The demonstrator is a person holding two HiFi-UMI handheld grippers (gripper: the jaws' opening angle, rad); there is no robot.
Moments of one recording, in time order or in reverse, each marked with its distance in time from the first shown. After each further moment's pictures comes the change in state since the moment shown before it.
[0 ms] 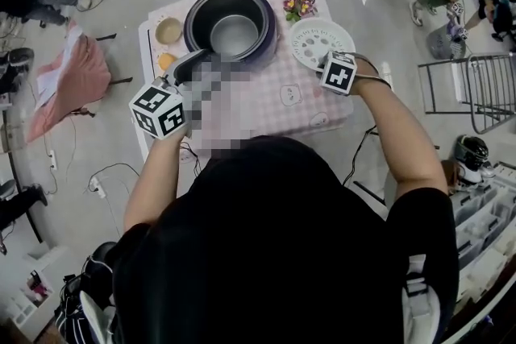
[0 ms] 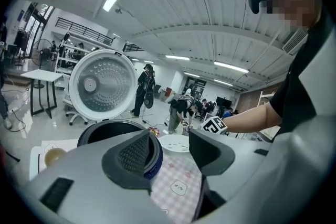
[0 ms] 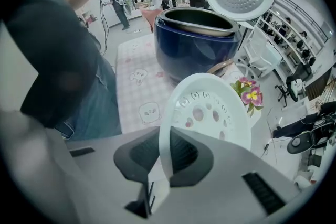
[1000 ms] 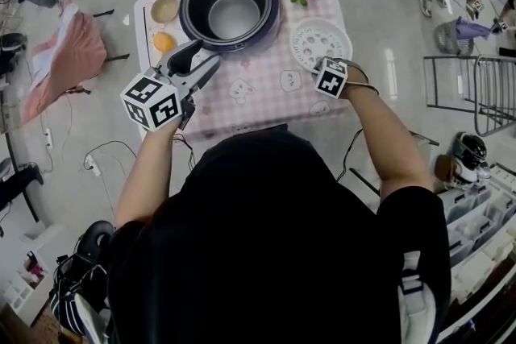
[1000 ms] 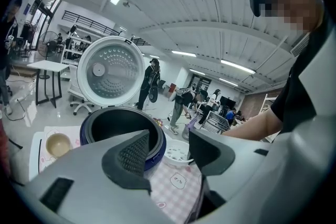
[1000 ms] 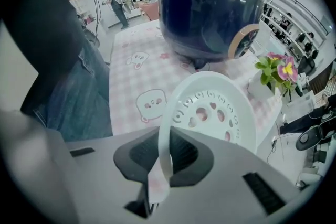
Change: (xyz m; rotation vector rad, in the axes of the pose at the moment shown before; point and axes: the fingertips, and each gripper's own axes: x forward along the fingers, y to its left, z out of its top) left arm 0.003 0.019 -0.031 -0.069 0.053 0.035; right arm 0.102 0.025 -0.024 0.026 -0.001 0.019
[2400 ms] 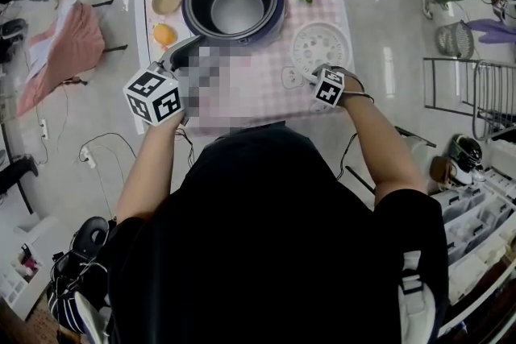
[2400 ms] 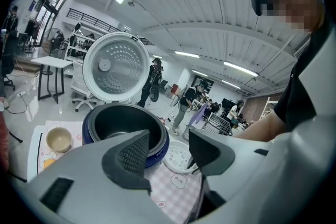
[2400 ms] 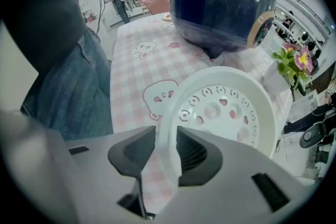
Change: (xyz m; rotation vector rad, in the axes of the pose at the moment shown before) left arm -0.001 0.008 -0.012 -0.036 -0.007 0.016; right arm 0.037 0.030 -0.015 -0.008 0.012 0.015
